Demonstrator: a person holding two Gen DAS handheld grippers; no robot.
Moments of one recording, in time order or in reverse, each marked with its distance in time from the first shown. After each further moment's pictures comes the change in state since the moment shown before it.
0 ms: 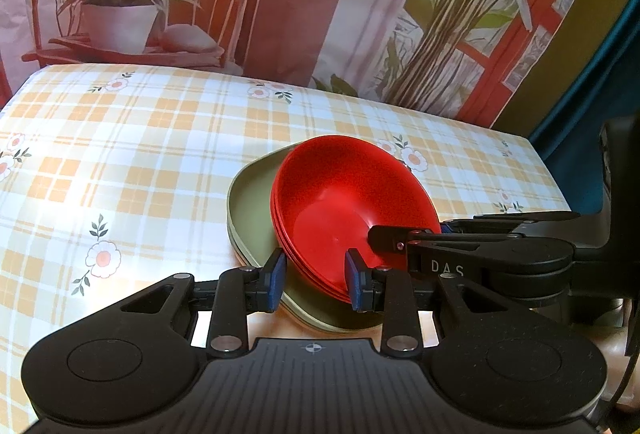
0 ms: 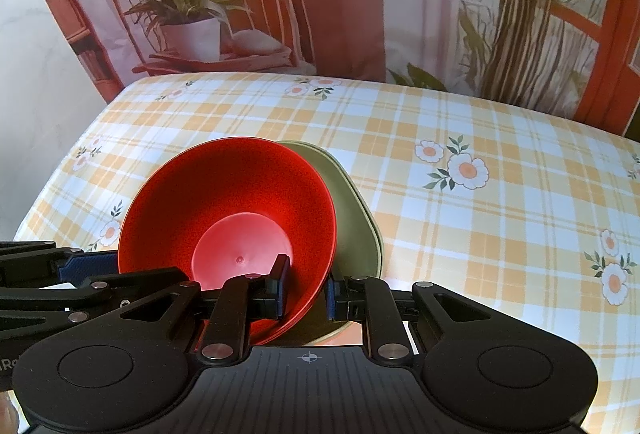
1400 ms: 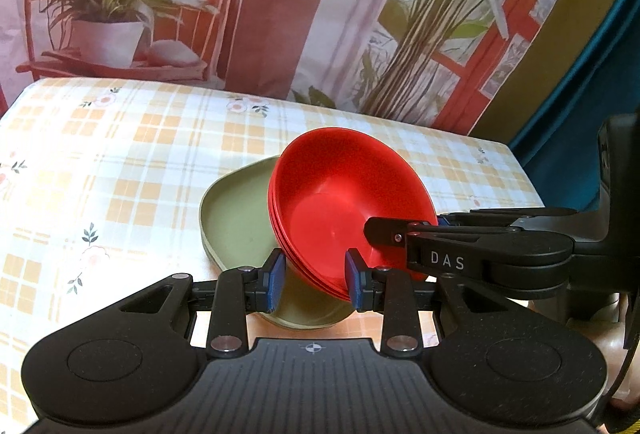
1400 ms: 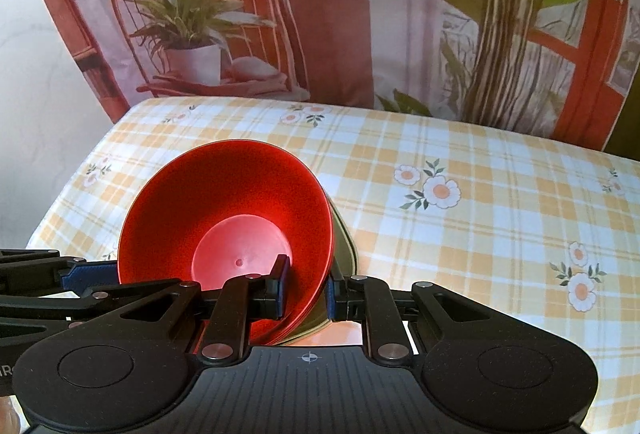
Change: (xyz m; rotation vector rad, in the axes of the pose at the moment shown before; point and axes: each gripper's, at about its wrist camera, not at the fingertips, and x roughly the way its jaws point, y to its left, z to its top) left arm -0.021 -0.013 0.004 0.008 -0.010 -0.031; right arm -0.034 -0.007 0.003 -0.005 -0.048 -0.004
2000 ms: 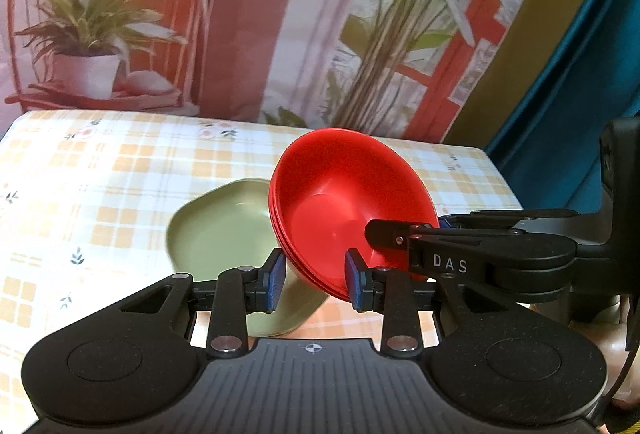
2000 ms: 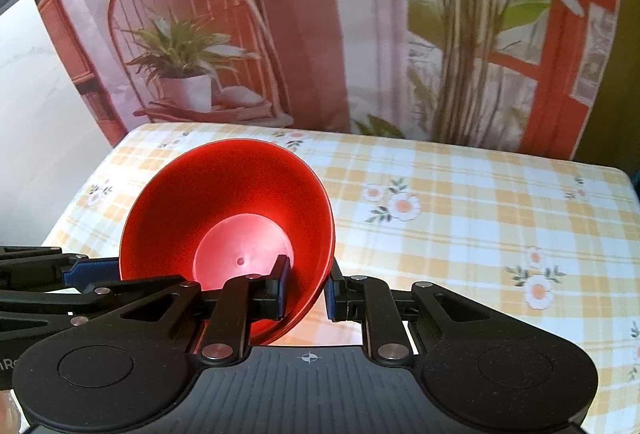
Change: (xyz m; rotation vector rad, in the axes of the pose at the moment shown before) left arm -0.018 -0.028 0.006 0.053 -0.037 -0.017; right arm -0.043 -0.013 -0.001 0.018 -0.063 -0.013
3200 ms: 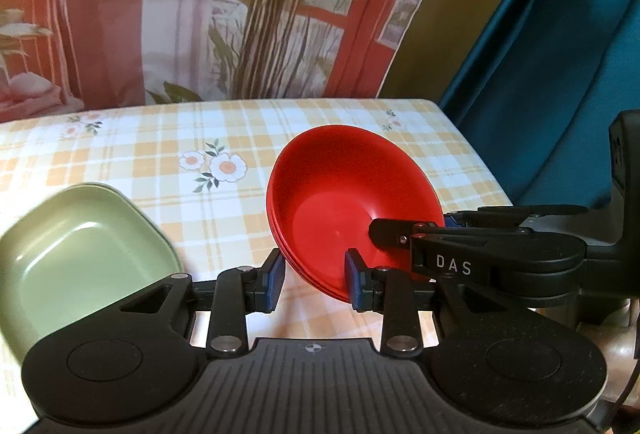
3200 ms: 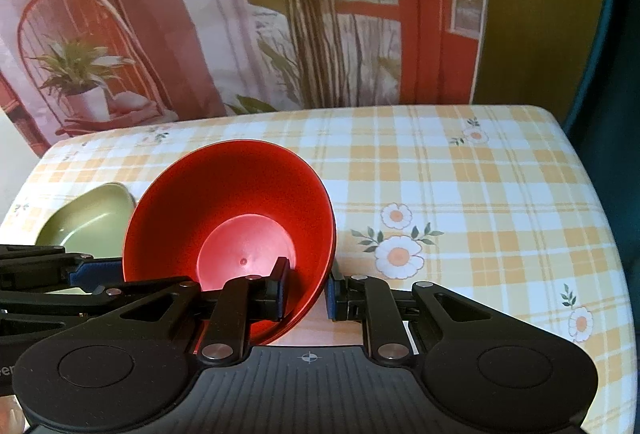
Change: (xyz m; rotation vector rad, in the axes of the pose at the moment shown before) left arm 0.091 -0.098 0.007 0.126 0.090 -0.097; right arm -0.008 -0.140 -0.033 0.128 0.005 -0.117
